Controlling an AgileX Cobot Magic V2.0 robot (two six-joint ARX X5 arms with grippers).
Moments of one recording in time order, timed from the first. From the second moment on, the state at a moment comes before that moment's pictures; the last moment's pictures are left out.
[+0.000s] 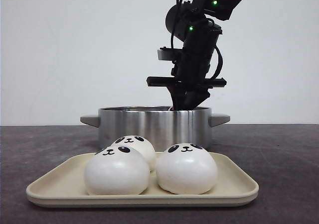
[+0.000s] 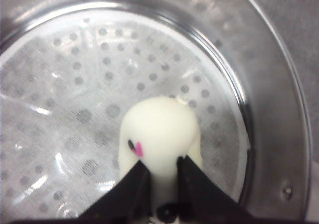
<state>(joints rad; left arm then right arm) -0.40 0.55 0.99 -0.63 0.39 -0.31 0.53 2.04 1.61 -0.49 0.09 0.20</state>
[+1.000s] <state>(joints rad) -0.48 0.91 0.99 -0.77 0.36 -0.31 0.80 1.43 1.71 -0.65 0.13 0.19</state>
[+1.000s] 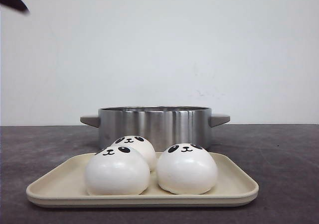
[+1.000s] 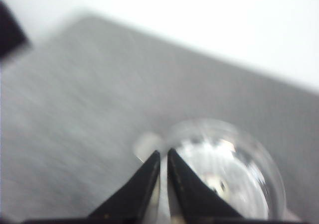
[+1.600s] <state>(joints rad) -0.64 1.44 0.99 -0.57 0.20 -0.33 0.96 1.13 1.72 -0.83 0.47 0.19</state>
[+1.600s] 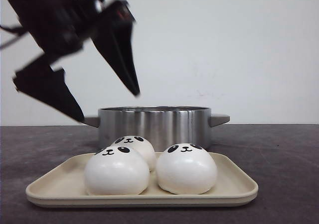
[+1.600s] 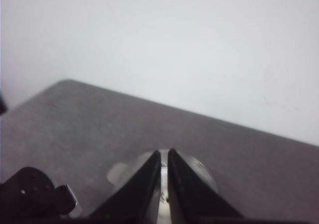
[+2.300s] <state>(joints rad) -0.67 1.62 0.99 -0.42 0.11 -0.42 0.96 1.14 1.72 -0.88 0.52 0.26</state>
